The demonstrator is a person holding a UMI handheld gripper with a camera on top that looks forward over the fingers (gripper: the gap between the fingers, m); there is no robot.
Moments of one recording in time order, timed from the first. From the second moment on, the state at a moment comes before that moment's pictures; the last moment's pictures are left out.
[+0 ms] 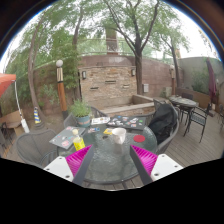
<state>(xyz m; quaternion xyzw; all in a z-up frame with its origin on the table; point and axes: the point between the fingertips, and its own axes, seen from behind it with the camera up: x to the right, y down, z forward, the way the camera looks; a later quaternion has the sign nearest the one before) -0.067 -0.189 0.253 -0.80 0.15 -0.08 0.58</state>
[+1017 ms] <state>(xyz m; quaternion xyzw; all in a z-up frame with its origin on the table) -0.166 0.190 0.063 -0.76 0.13 -0.08 0.64</state>
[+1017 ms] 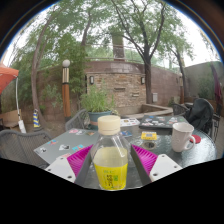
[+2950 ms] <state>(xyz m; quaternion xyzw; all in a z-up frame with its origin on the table) 0.283 0.139 0.078 -0.73 0.11 -0.11 0.67</state>
